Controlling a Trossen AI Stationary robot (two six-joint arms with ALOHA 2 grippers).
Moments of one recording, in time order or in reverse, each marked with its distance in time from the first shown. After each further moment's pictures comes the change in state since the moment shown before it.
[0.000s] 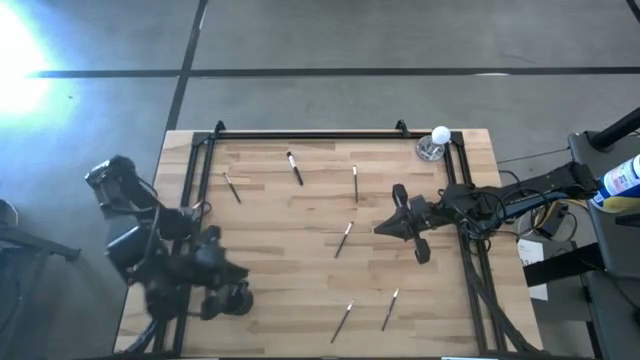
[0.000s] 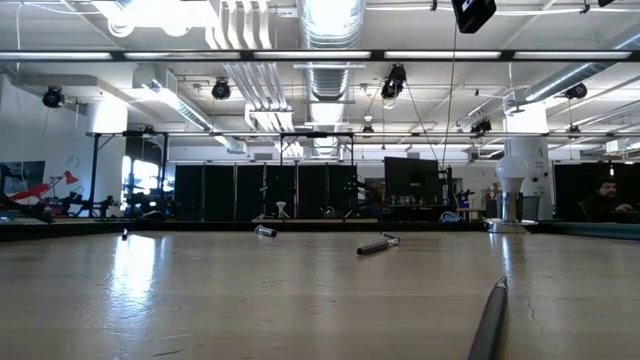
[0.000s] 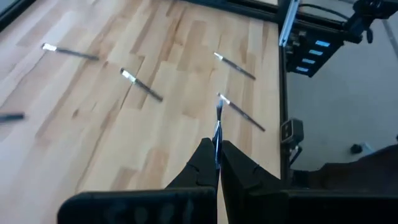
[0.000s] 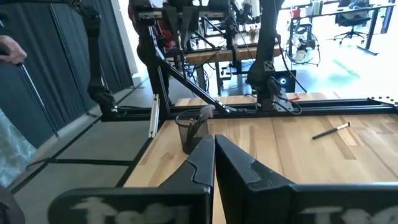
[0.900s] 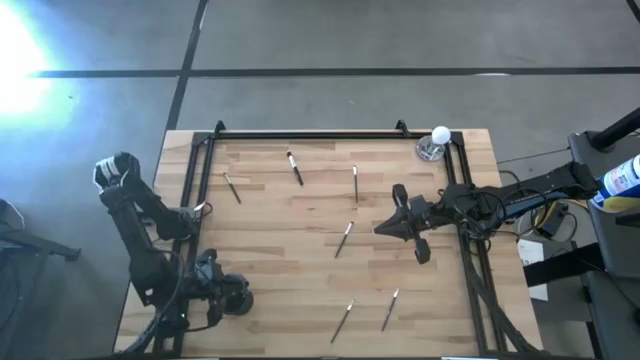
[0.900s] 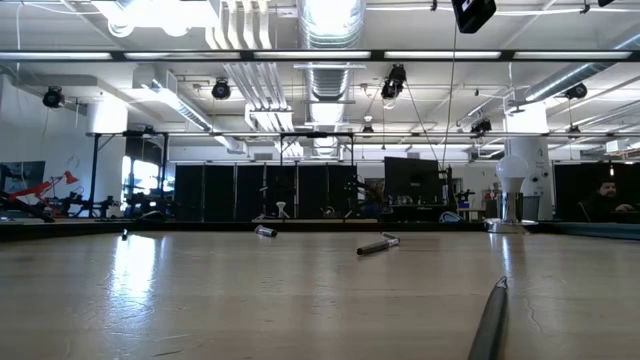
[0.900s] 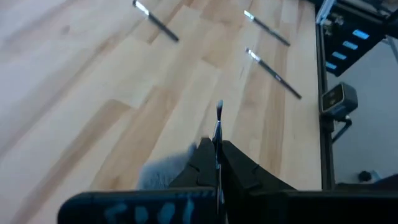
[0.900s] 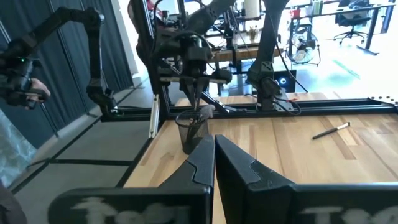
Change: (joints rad) left arm -0.236 -0.029 -0.642 0.396 -0.181 -0.455; right arm 0.000 0.000 0.000 0.000 0.000 0.002
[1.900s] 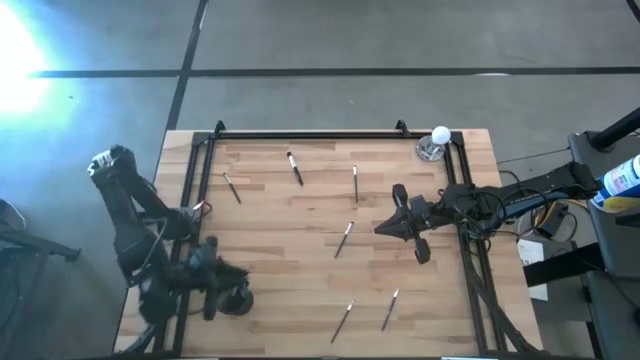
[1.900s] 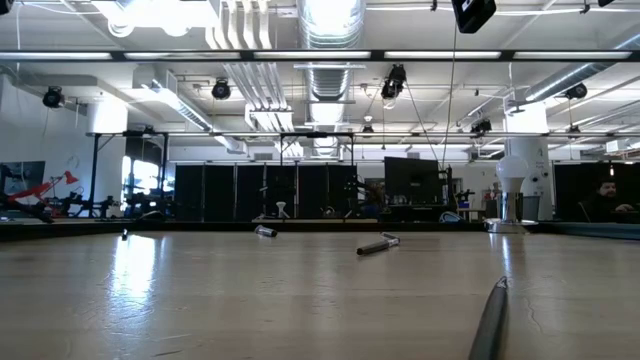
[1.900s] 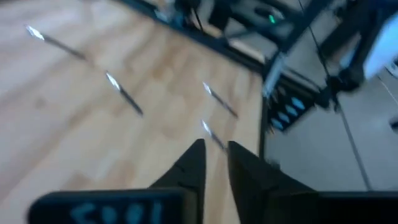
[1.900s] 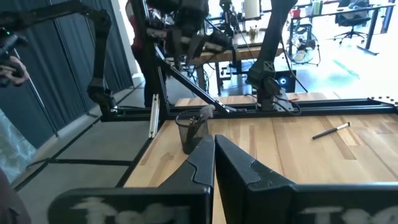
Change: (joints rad) left arm 0.130 -0.111 0.242 0.019 -0.049 0.257; right arm 0.000 0.000 0.000 0.000 0.000 -0.002
